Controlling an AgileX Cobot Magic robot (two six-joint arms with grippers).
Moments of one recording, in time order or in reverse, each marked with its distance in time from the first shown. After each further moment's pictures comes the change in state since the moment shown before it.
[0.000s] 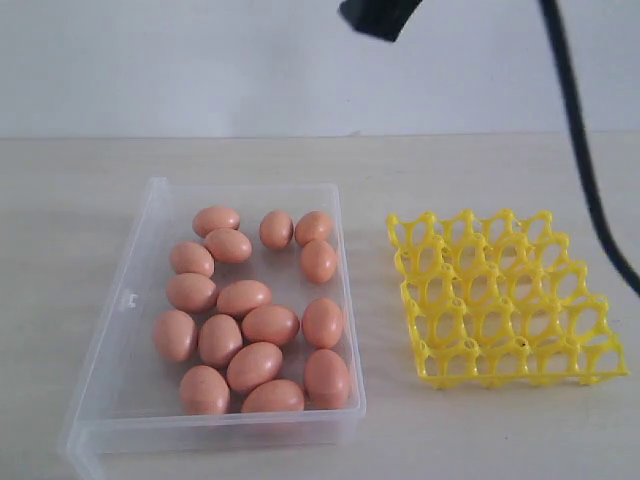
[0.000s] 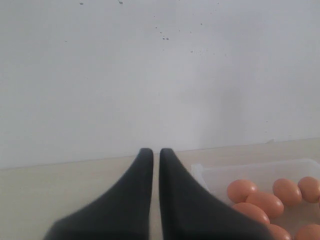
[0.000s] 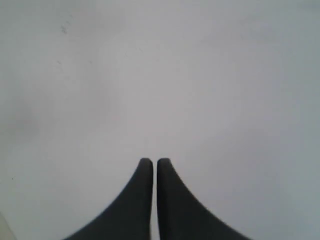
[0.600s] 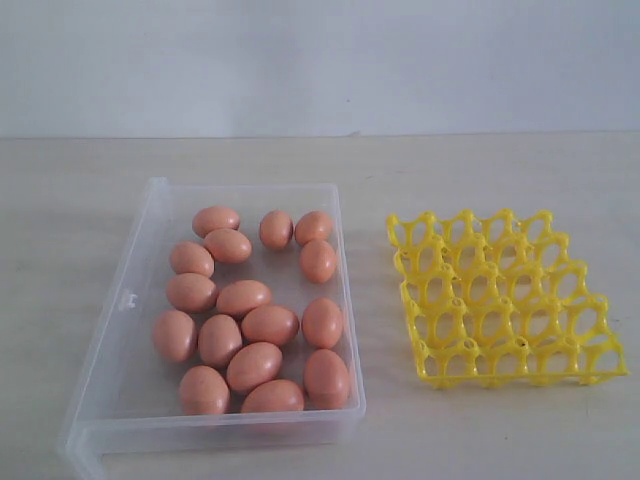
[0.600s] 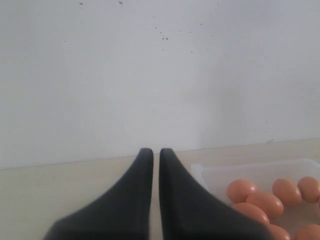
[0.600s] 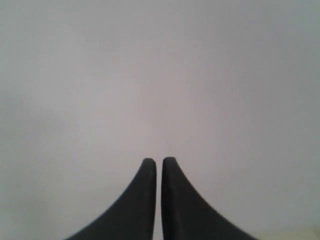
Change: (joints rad) left arm 0.000 0.000 0.000 0.000 0.000 0.000; right arm -0.491 -0.350 0.283 0.031 -0.175 1.180
